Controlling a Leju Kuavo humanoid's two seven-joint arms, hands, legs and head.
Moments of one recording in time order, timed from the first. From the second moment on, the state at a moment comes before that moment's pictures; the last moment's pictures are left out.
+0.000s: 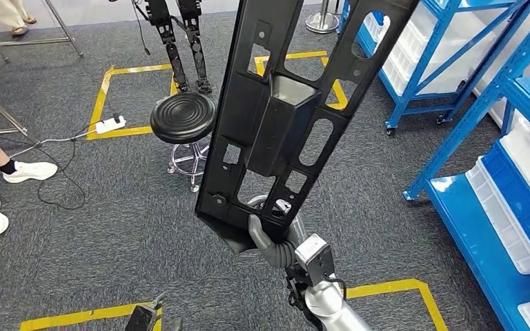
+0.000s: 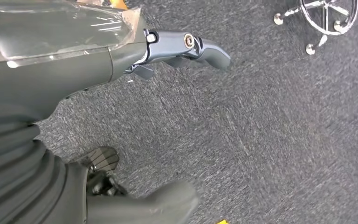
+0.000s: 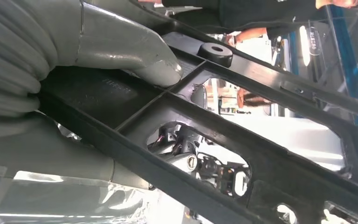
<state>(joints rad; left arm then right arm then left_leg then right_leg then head) -0.13 -0.06 -0.17 -0.39 -0.03 0.17 -0.70 -0.22 0.01 0.66 -1.38 -0.09 -0.18 -0.62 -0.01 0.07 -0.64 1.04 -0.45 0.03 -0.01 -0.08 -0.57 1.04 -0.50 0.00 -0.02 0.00</state>
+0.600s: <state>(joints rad) -0.12 -0.07 -0.17 -0.39 -0.03 0.17 -0.70 -0.19 0.00 0.66 -1.41 -0.07 -0.18 -0.62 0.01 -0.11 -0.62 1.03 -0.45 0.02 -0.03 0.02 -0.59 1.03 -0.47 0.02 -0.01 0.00</state>
